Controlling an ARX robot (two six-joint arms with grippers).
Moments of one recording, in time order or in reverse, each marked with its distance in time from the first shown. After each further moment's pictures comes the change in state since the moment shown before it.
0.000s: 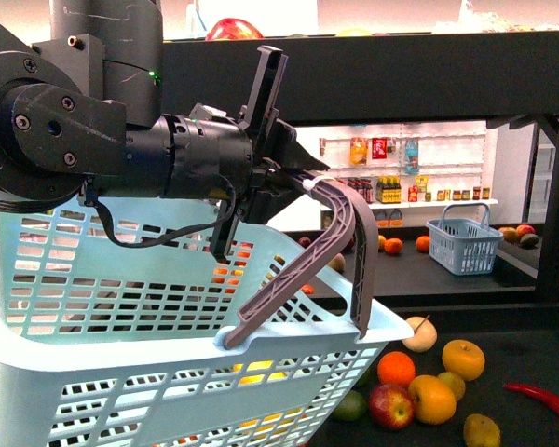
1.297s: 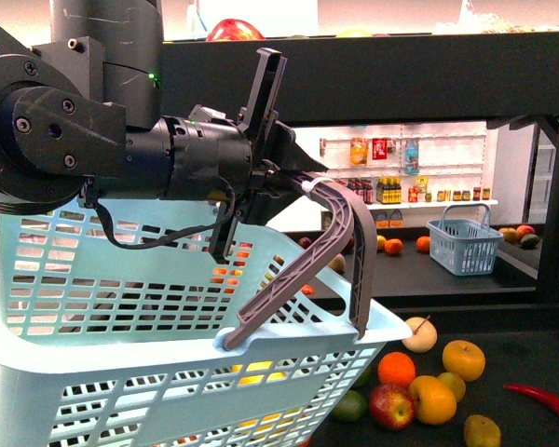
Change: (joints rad) left arm 0.000 0.004 0.000 0.000 0.000 0.000; right arm 0.002 -0.413 -0.146 -0.245 0.005 -0.006
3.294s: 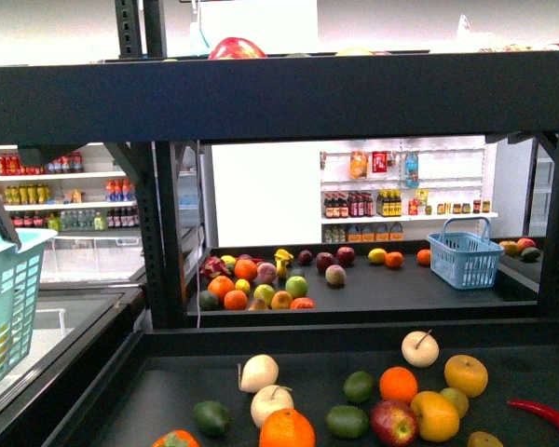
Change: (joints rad) left arm 0.717 0.117 -0.148 0.768 -0.265 -0.381; right arm 0.000 0.000 0.000 0.000 -0.001 0.000
